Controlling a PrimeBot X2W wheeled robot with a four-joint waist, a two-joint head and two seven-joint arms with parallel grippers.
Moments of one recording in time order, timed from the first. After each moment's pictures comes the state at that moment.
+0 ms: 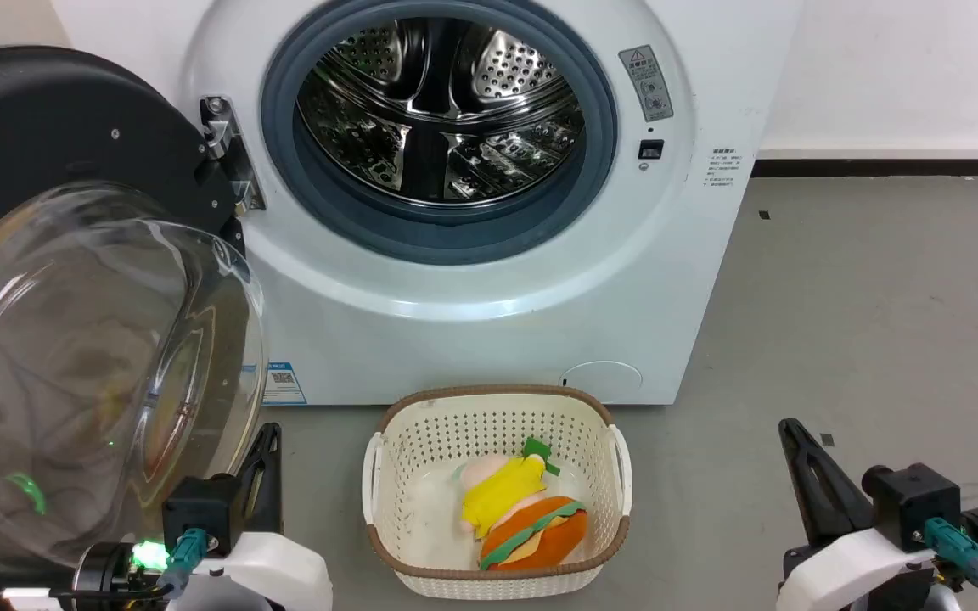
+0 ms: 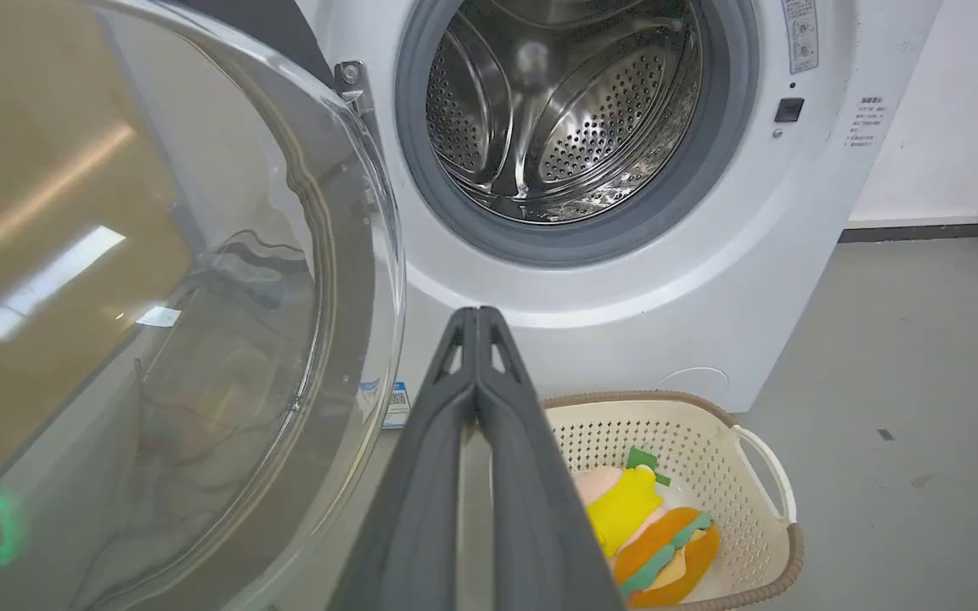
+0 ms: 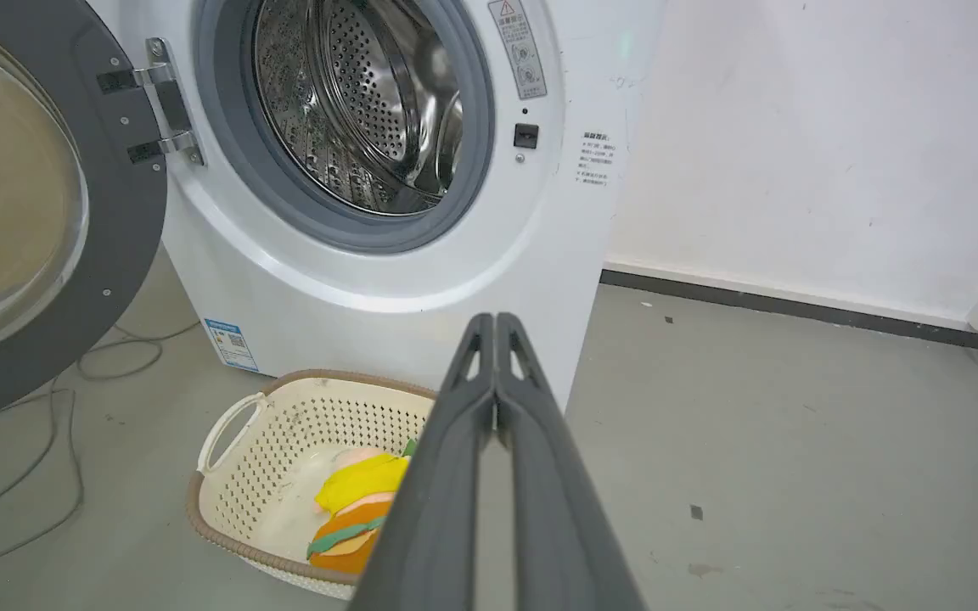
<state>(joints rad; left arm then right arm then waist) 0.02 0.05 0.00 0.00 0.00 0.01 0.00 0.01 -0.05 0.00 0.00 0.01 0.13 0.00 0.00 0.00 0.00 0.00</state>
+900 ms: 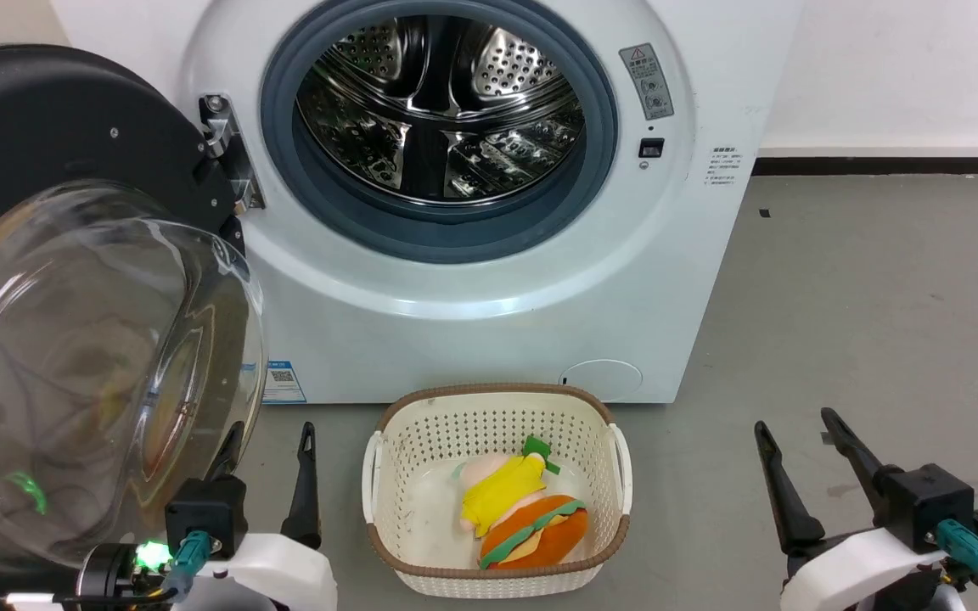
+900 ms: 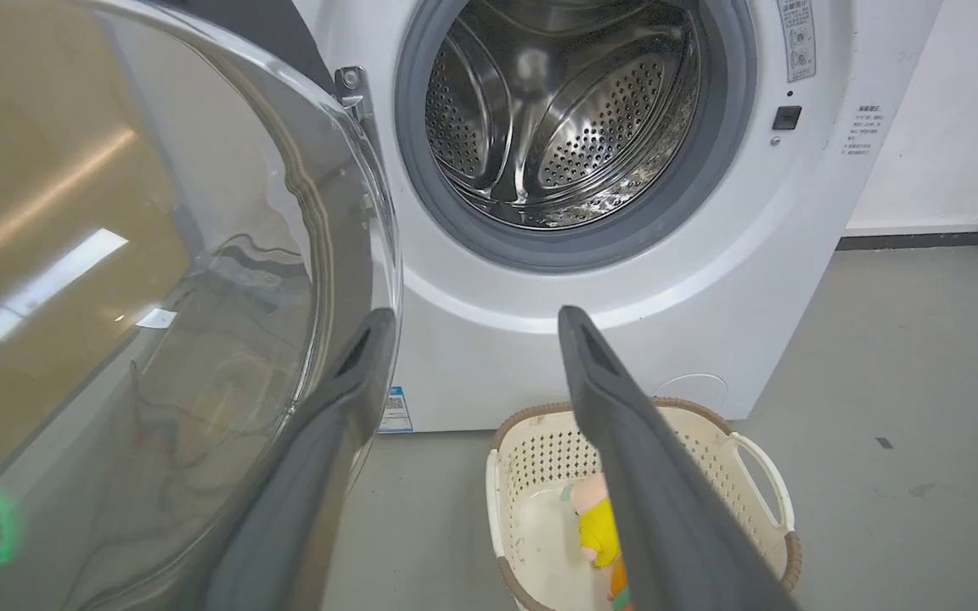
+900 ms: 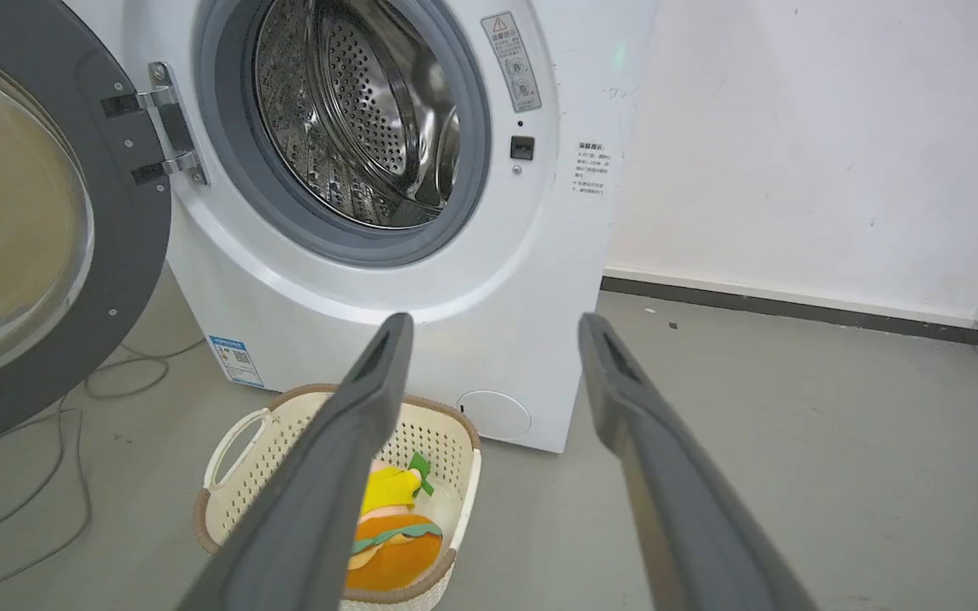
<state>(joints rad) 0.02 0.05 -0.01 0.01 -0.01 0.03 -0.02 0.01 -0.06 -0.01 -0.01 0.03 0.13 -0.02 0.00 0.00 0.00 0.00</state>
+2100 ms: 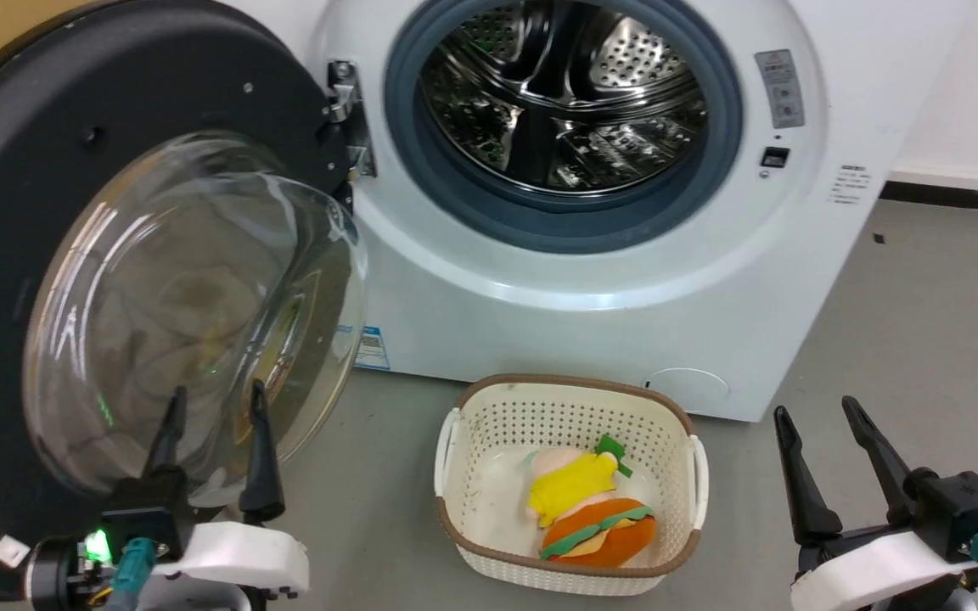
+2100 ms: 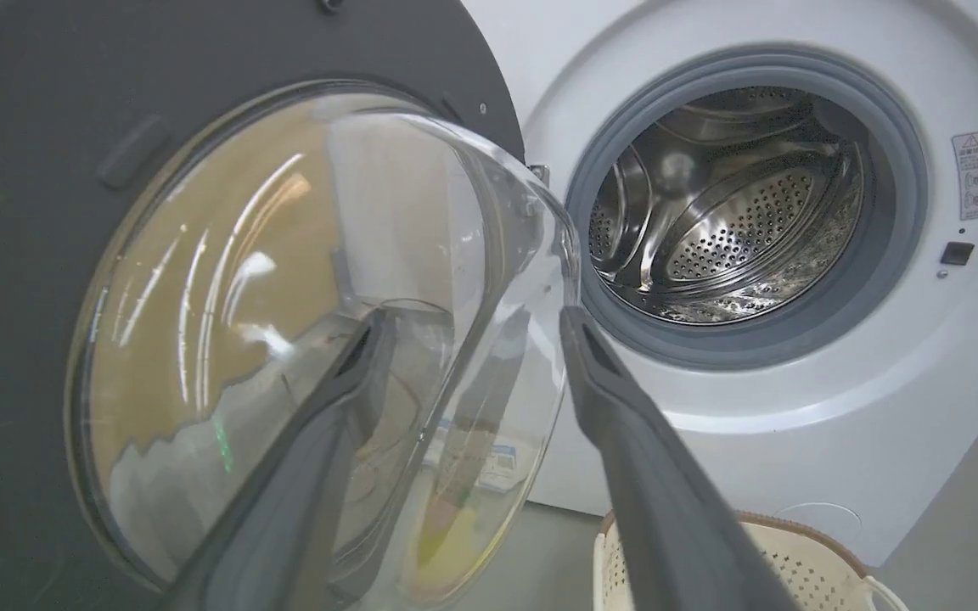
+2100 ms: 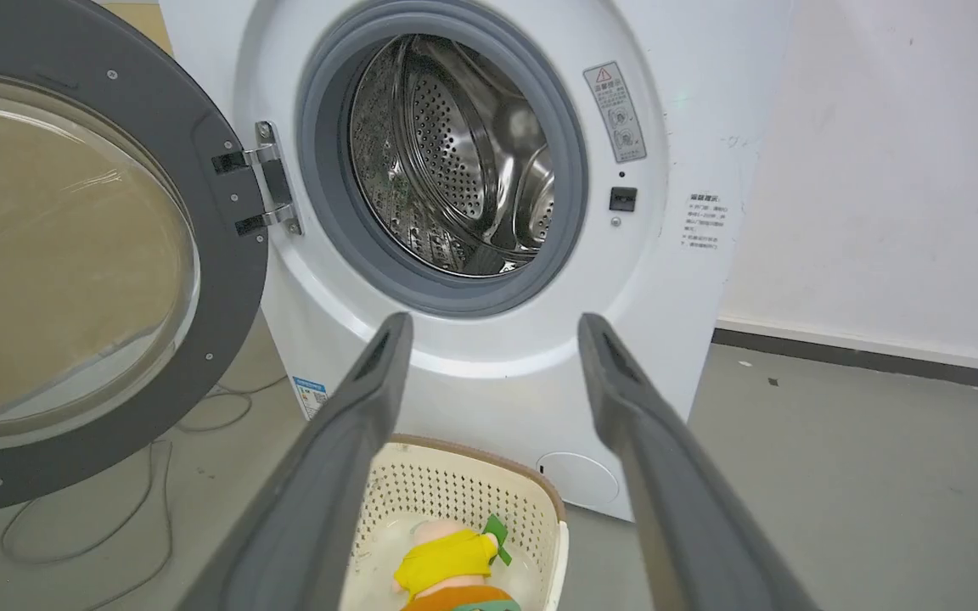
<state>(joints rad) 0.02 0.05 0.02 -0.10 -0.04 0.09 -0.09 0.02 -0.06 -0.02 -0.03 0.10 0.13 -0.09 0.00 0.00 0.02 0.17</state>
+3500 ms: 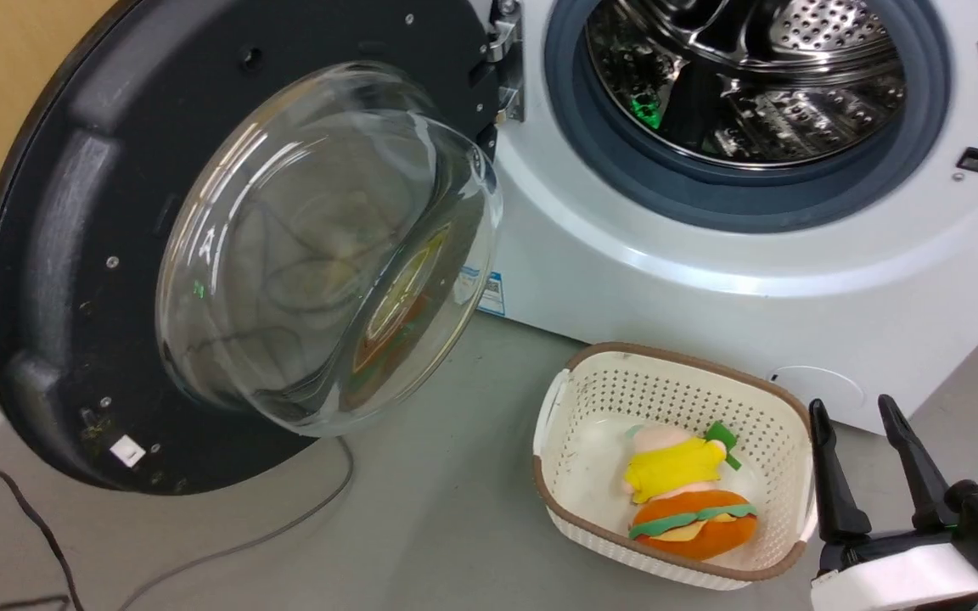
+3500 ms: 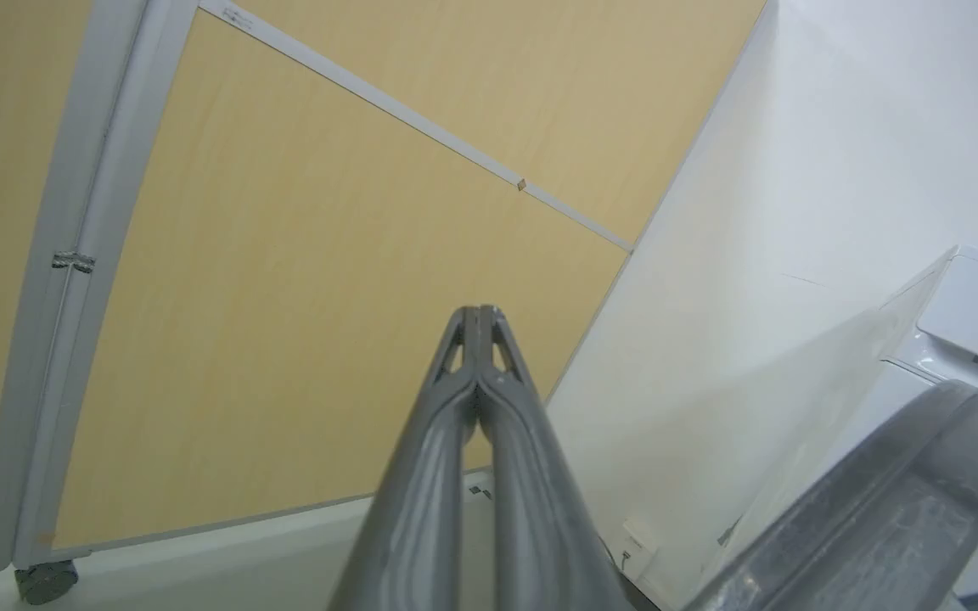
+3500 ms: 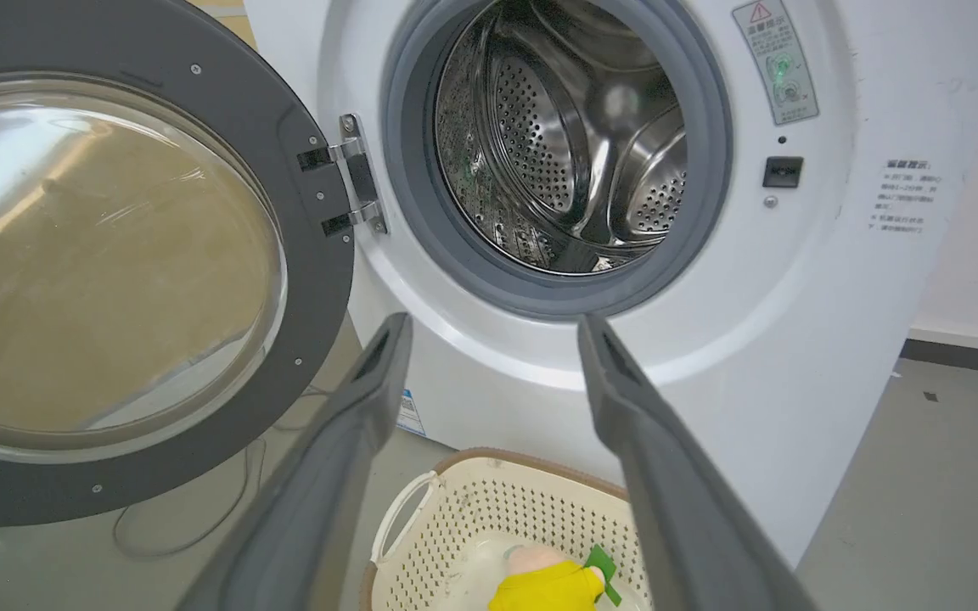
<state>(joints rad) -0.35 0.23 0.57 0.12 -0.55 -0.08 -0.12 0.04 -0.05 -0.05 -0.03 0.16 0.13 -0.18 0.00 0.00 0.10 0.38</state>
